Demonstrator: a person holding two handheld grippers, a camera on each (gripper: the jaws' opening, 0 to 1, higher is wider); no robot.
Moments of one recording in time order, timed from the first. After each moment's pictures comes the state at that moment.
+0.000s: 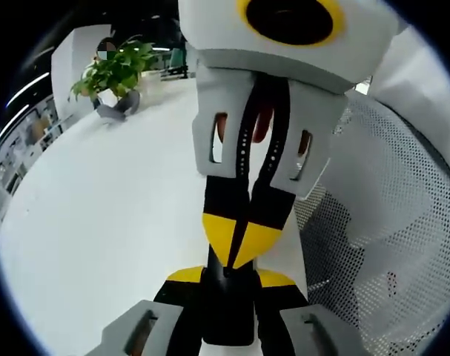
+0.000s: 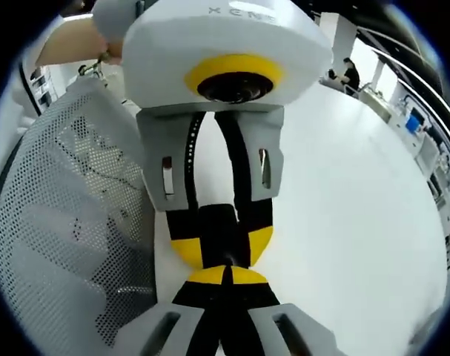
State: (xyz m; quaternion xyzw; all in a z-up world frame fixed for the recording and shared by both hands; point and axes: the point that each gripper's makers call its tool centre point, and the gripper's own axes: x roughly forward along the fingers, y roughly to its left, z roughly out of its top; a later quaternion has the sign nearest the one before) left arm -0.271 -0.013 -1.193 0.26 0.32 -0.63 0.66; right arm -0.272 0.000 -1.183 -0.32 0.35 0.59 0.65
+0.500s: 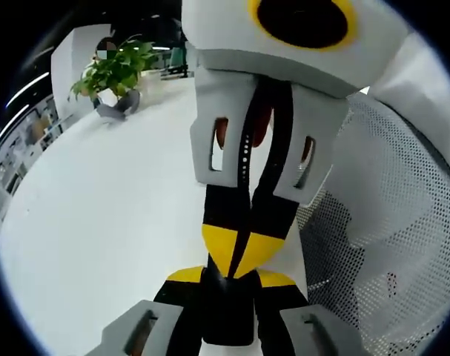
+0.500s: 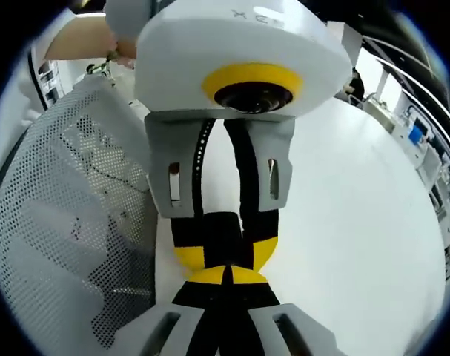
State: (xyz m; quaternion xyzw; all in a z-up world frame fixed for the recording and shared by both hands) left arm -0.271 -0.013 -1.193 0.26 0.32 -0.63 0.66; right arm -0.274 0.010 -1.183 -0.34 0.33 0.60 0.65
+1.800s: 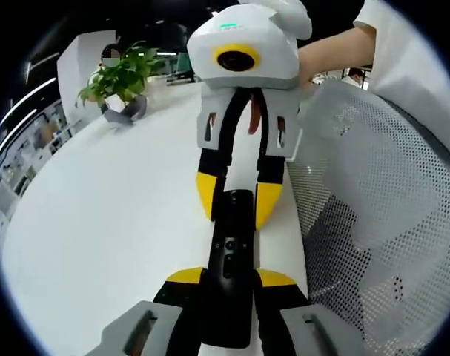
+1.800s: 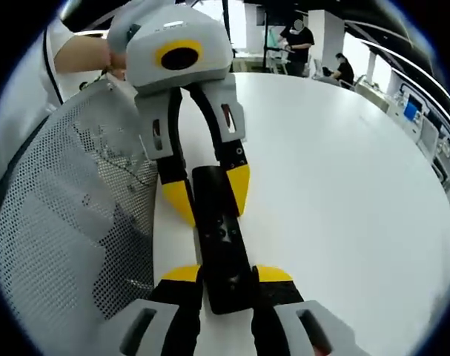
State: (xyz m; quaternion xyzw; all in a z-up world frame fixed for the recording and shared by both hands) left arm -0.273 -0.016 -1.194 0.26 0.30 -0.61 0.69; right arm -0.274 -0.050 -1.192 -0.28 0.36 0.61 0.65
